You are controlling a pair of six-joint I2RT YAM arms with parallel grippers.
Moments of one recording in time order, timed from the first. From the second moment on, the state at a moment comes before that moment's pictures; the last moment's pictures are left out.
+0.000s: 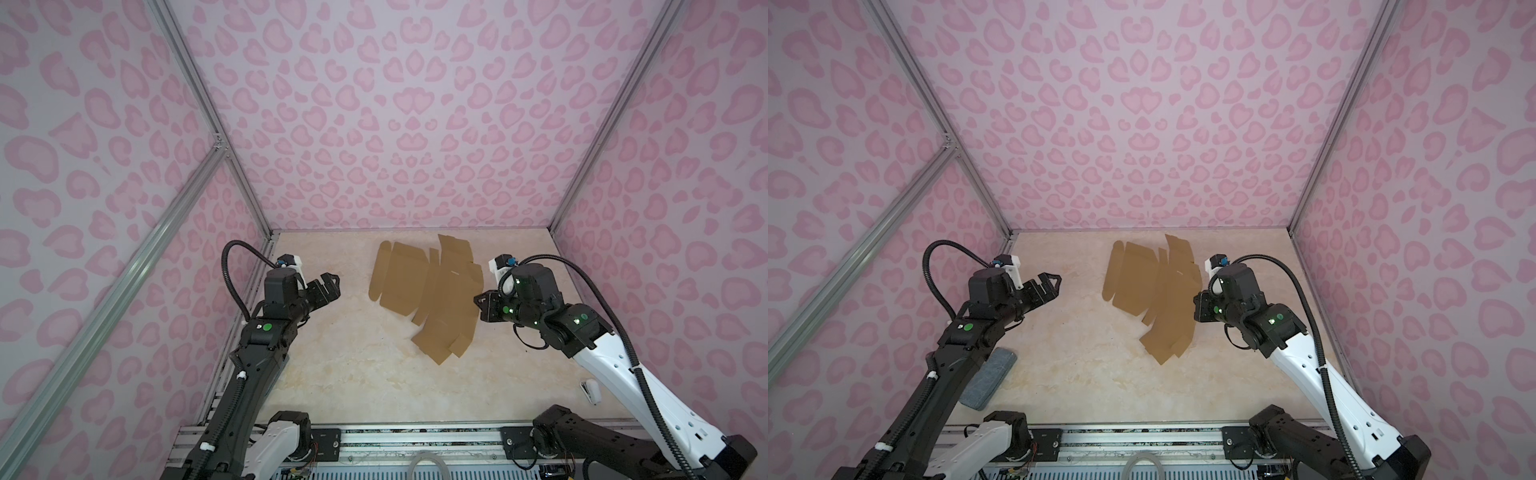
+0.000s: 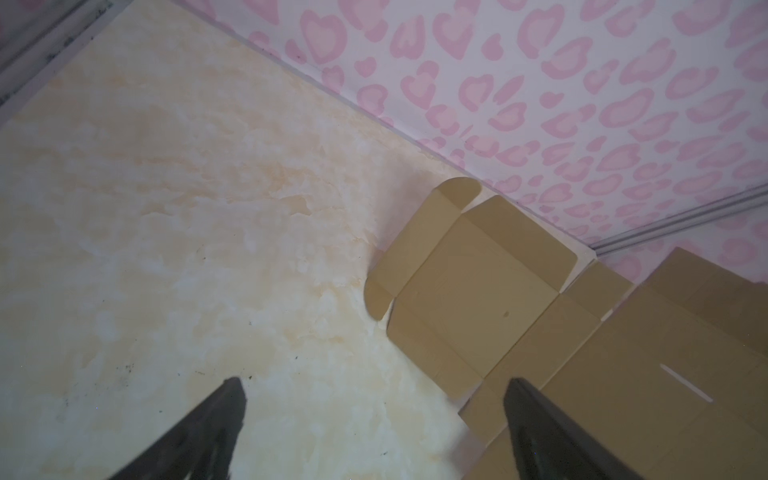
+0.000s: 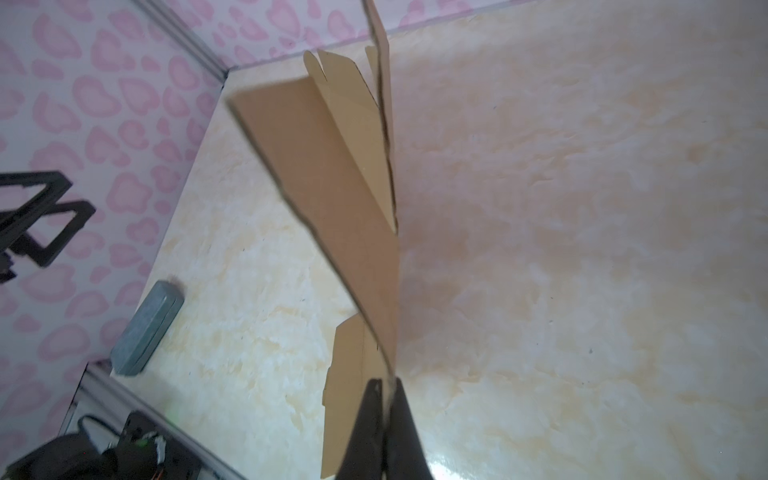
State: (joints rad) left arm -0.15 0.96 0.87 -0.45 0.12 -0.50; right arm 0.50 1.05 1.11 -0.78 -0.16 0.42
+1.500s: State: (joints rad) left arm -0.33 1.31 1.03 -0.08 0.41 0.60; right arm 0.65 1.64 1.57 -1.03 0.00 -0.02
